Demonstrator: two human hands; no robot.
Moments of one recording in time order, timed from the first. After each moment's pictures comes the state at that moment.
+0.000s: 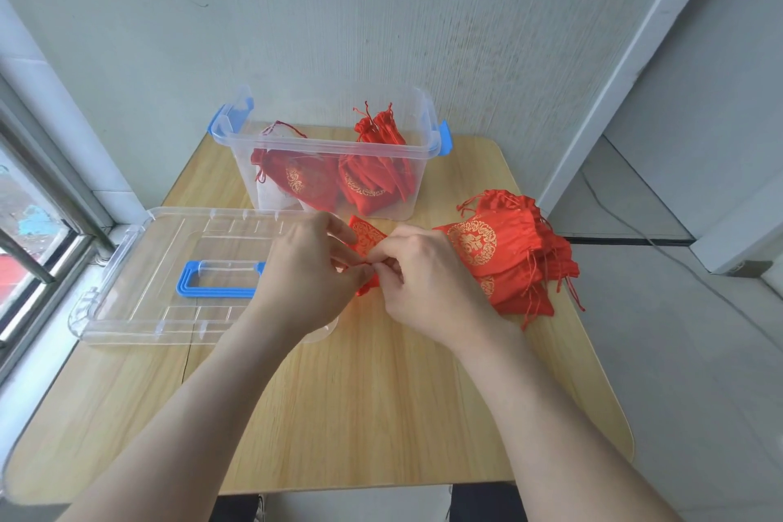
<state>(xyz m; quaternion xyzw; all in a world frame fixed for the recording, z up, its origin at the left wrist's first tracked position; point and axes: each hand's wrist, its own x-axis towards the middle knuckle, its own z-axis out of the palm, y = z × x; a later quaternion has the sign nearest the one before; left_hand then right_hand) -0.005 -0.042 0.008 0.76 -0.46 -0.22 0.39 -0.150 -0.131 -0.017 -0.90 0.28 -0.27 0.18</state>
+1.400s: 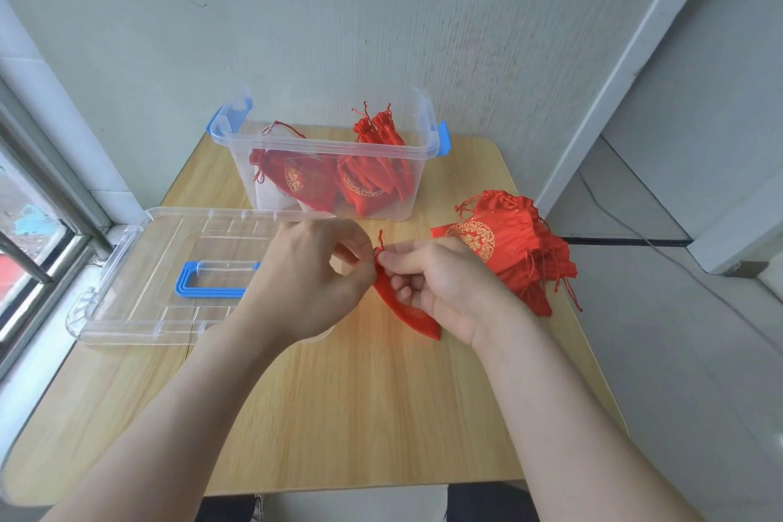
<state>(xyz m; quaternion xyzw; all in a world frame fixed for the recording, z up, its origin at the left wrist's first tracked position) 0.002 -0.040 0.006 0.68 -0.62 -0.10 0.37 -0.154 -0.132 0.002 -0.48 0.45 -0.22 0.72</state>
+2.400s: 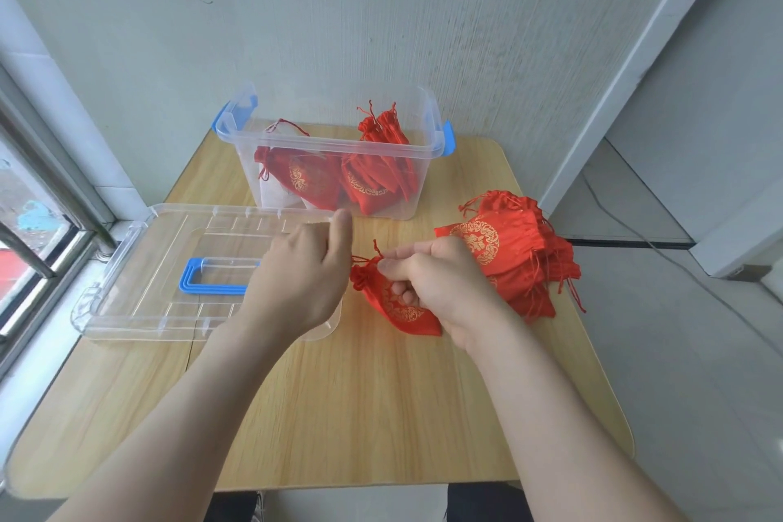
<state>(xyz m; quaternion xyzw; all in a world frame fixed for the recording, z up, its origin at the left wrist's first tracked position) 0.004 -0.045 -0.003 0.77 -0.52 -0.14 0.35 -0.152 -0.126 -0.004 -0.59 0.49 -0.22 0.61</state>
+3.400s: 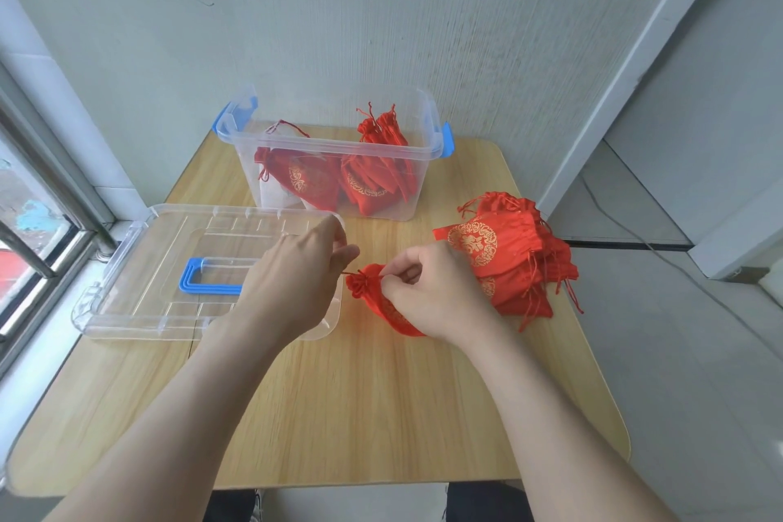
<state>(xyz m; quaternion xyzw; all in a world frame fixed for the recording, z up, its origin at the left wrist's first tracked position) 0.018 -0.047 -0.017 0.79 -0.56 -0.10 0.23 -0.158 -0.122 -0.011 -0.79 0.46 -0.19 0.35</state>
